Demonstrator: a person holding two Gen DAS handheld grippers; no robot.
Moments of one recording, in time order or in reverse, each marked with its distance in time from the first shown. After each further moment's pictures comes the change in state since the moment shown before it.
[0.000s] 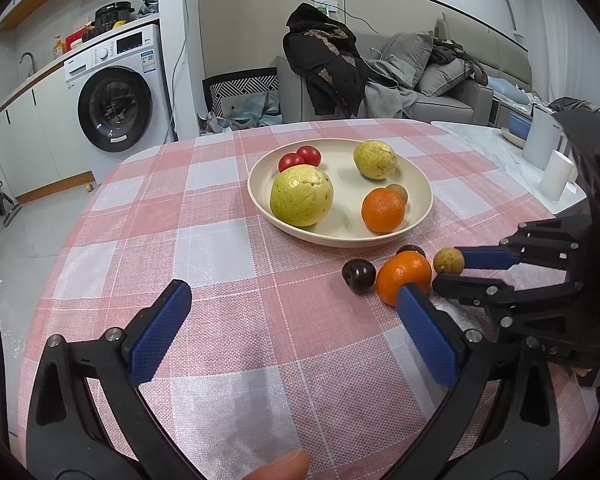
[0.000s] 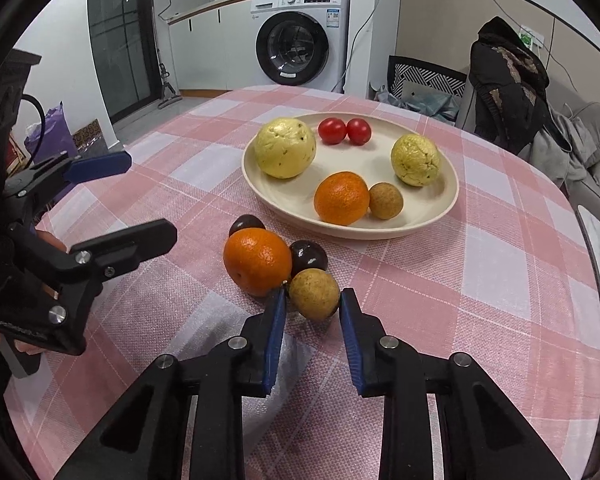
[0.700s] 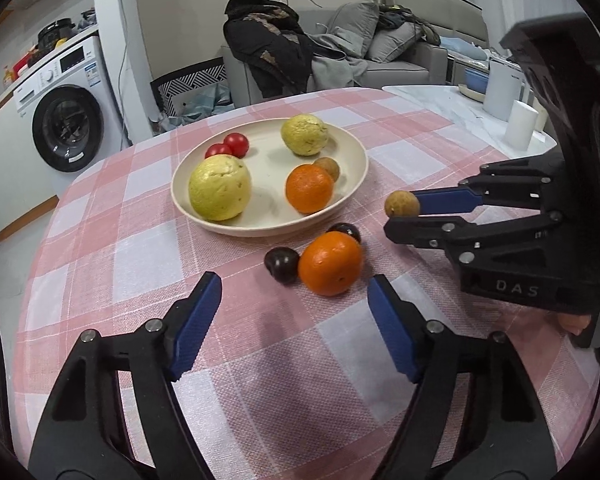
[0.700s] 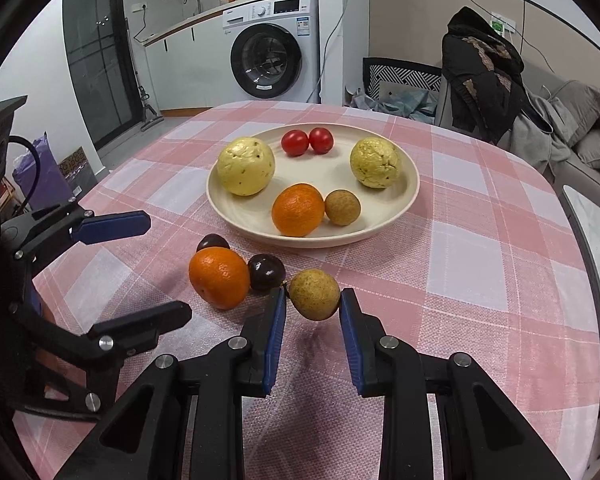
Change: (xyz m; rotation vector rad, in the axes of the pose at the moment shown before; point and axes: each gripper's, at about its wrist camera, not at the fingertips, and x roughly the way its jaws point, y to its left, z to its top) left arm 0.012 -0.052 0.002 0.171 0.067 -0.110; right arm -0.005 -0.025 0.002 0.094 -0.026 -0.028
